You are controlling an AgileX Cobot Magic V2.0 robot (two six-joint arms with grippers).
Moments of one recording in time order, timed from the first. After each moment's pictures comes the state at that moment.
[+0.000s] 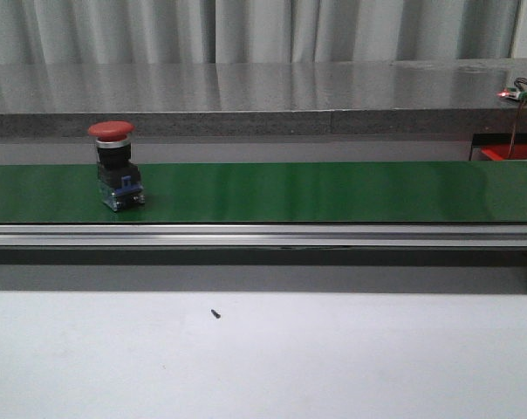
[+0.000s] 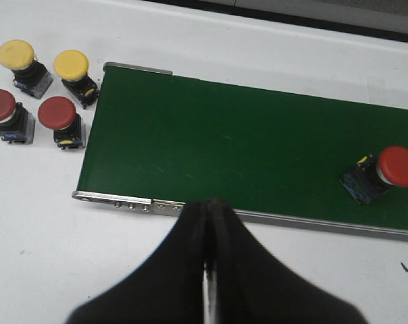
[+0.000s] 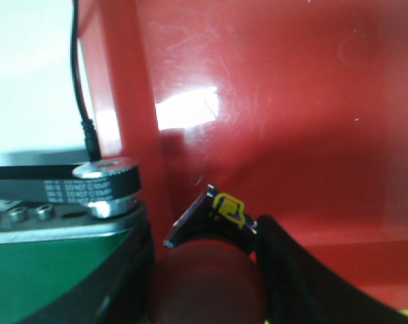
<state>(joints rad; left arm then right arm) 0.24 1.13 -1.25 -0.29 1.07 0.17 -0.31 2.19 -1.99 0.18 1.22 -0.11</state>
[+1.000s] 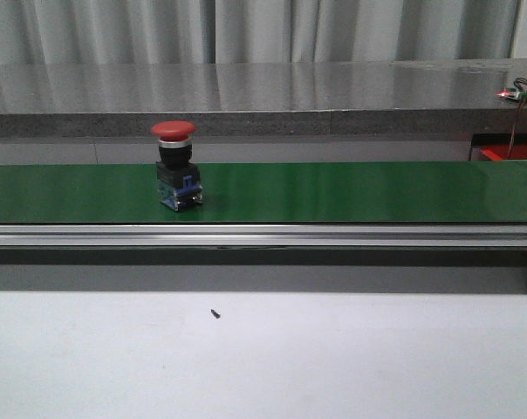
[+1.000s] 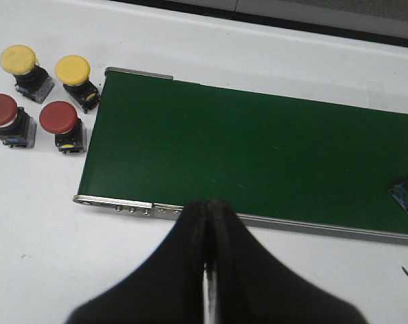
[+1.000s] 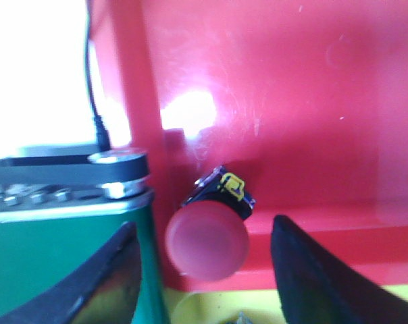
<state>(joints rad) 0.24 1.13 -1.25 -0.29 1.06 0.17 -0.31 2.12 -1.99 0.17 1.23 -0.13</state>
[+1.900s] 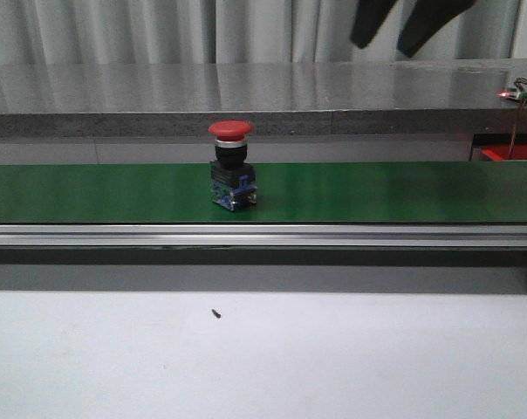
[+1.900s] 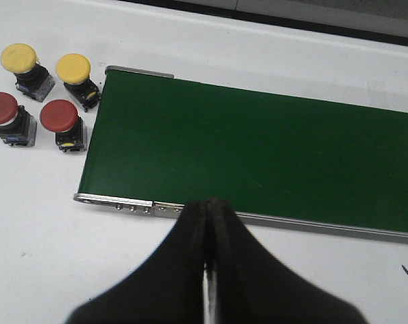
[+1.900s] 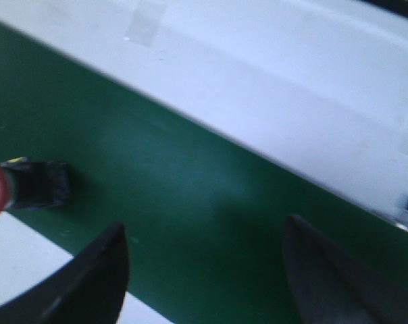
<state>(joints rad) 0.24 1.13 -1.25 -0.29 1.06 0.17 0.23 1.95 -1.99 0.30 1.24 -0.20</state>
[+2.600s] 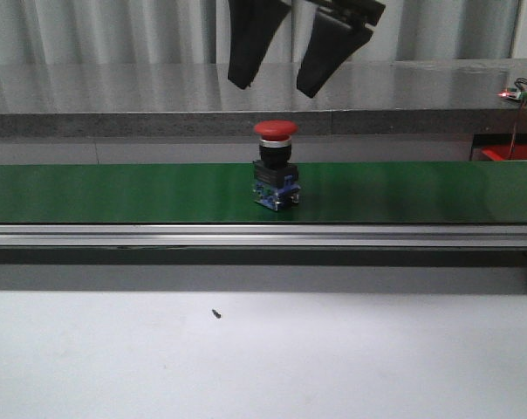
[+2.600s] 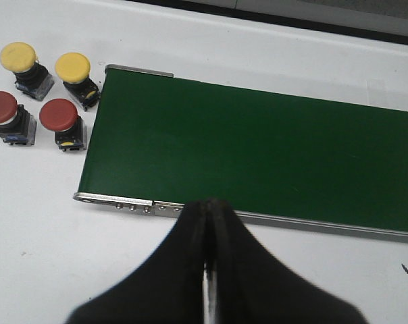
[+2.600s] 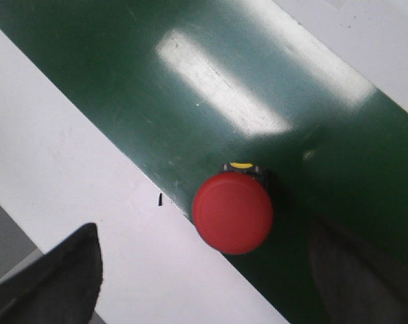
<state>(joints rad) 0.24 1.13 -1.25 -0.29 1.06 0.17 0.46 1.97 -1.94 0.31 1.25 -0.20</state>
